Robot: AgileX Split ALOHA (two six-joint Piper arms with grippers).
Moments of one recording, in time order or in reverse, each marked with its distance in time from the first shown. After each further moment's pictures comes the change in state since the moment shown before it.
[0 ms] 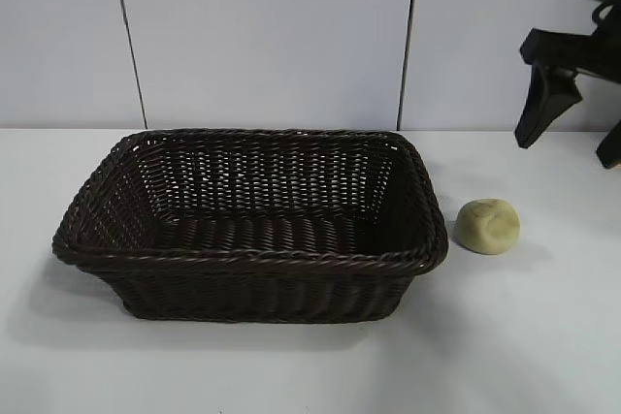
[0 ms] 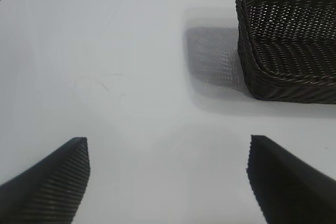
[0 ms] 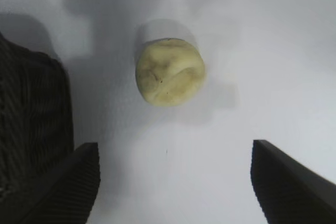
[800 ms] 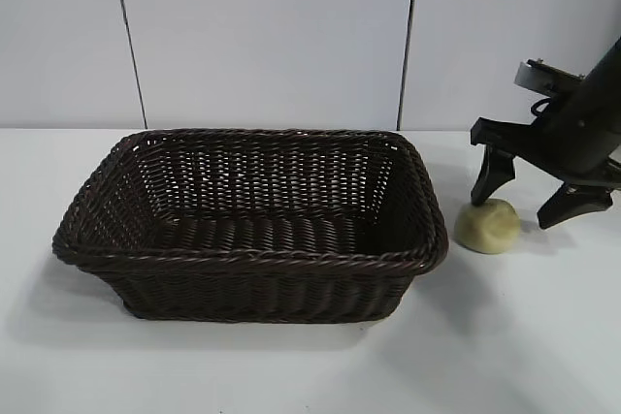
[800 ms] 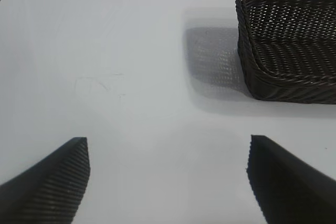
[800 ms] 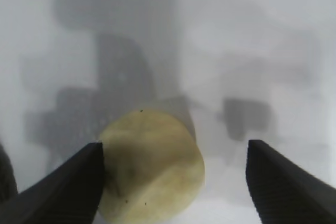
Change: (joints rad) left arm 0.000 0.000 0.000 0.000 0.000 0.000; right arm 0.000 0.139 -0.003 0.133 -0.142 -0.082
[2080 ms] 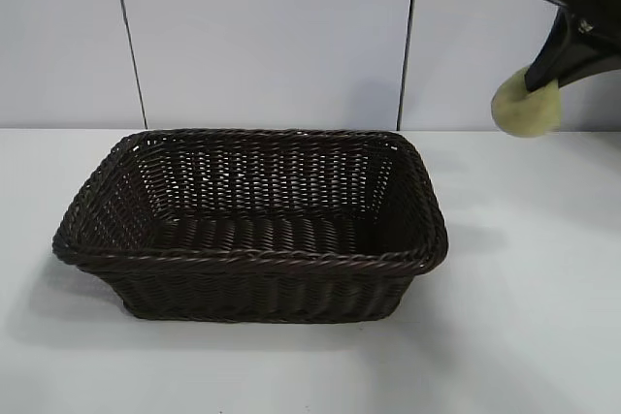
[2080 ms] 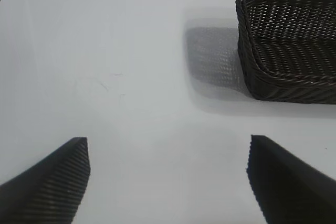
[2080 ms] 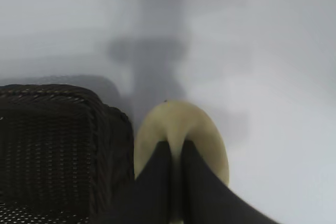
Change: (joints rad) left arm 0.000 0.000 0.000 0.000 0.000 -0.001; right arm 0.196 -0.420 0.000 0.035 0.186 -0.001
